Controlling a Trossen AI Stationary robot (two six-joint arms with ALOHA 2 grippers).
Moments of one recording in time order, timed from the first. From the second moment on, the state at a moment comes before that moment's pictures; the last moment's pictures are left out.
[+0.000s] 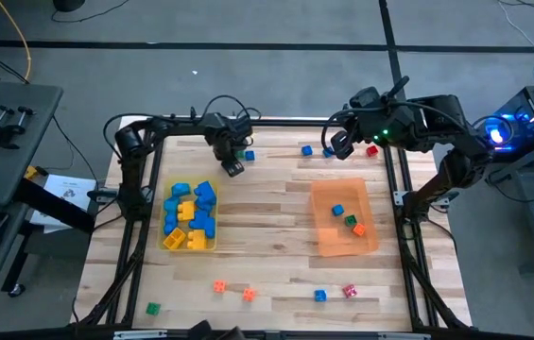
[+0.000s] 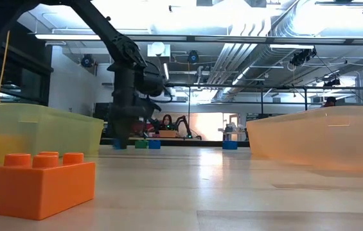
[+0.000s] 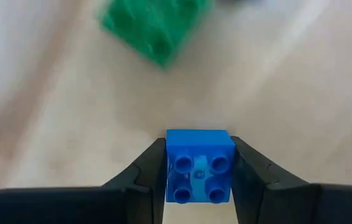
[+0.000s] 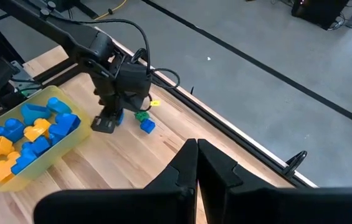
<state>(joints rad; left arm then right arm) 0.58 1.96 1.29 -0.89 0.00 0.03 0.03 1.58 2.32 -1.57 0.64 0.58</state>
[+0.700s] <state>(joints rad) 0.10 1.89 1.33 -0.02 0.26 -0.38 0.03 1.58 2.32 -1.57 0.65 0.61</state>
